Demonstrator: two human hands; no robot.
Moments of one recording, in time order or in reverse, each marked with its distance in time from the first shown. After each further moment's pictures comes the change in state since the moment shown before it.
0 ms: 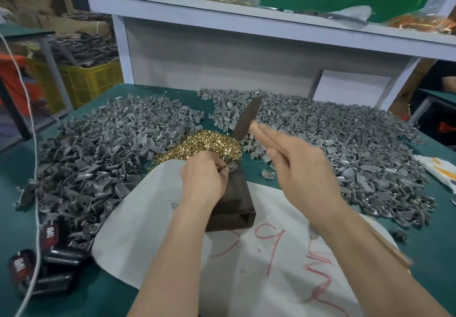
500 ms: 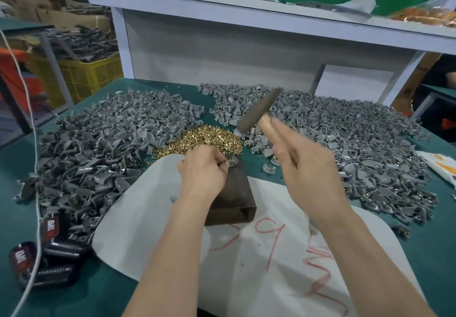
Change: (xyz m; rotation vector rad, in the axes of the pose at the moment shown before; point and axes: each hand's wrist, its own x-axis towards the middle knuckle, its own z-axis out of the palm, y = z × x) left_hand -0.001 0.000 -0.002 0.029 0.010 0.004; right_hand -0.008 0.002 0.004 0.042 0.009 0.022
